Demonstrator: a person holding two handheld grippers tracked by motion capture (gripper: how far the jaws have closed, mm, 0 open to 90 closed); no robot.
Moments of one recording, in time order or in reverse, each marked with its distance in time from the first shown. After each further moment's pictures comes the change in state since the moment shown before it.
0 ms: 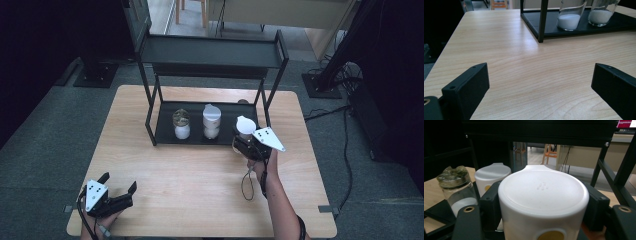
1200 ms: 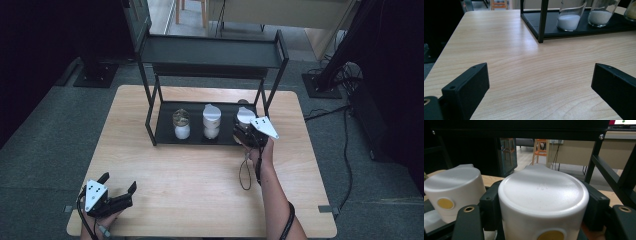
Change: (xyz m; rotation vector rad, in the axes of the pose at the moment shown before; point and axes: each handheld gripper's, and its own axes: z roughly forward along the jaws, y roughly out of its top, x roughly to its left) left arm 0.000 0.000 -0.001 -0.001 -0.001 -0.004; right arm -0.013 -0.008 0.046 0.007 -0.088 0.022
